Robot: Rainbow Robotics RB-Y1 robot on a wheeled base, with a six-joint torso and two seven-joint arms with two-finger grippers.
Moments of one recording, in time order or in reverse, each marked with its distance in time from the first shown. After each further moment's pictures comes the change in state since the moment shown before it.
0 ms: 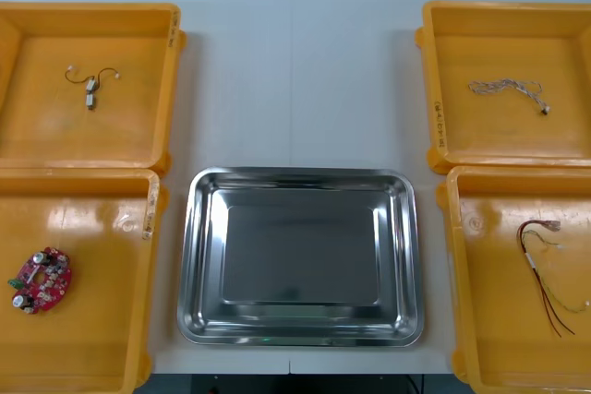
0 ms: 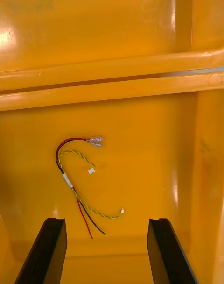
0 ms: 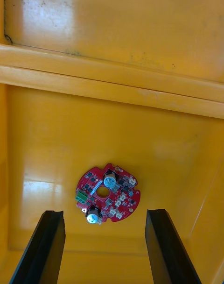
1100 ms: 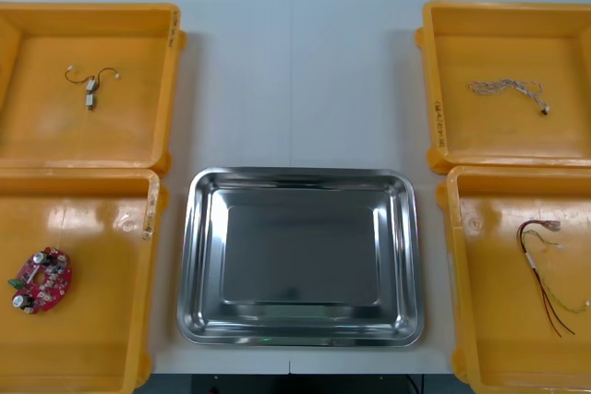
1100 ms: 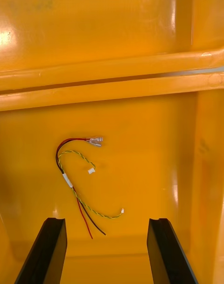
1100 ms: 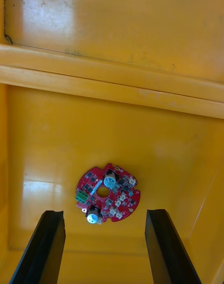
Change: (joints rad) right arm 0.000 0.000 0.000 0.000 0.000 0.000 0.000; left arm 0.000 0.000 0.000 0.000 0.000 0.000 0.000
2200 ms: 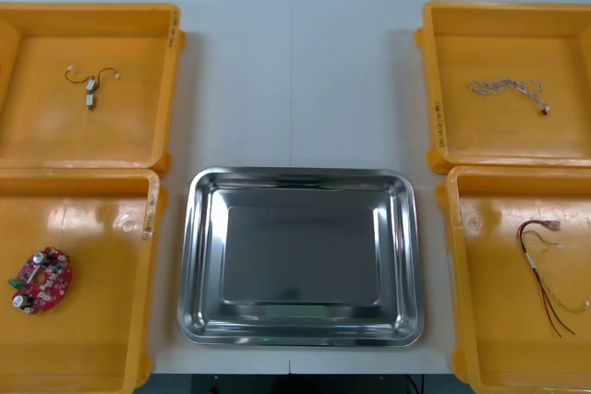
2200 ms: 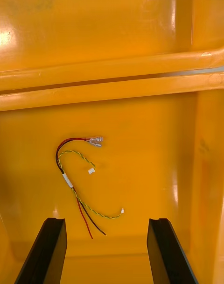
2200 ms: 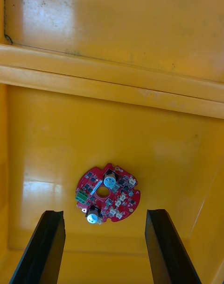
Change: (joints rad) right arm 0.000 0.000 0.000 0.000 0.000 0.000 0.000; left arm 0.000 0.000 0.000 0.000 0.000 0.000 0.000
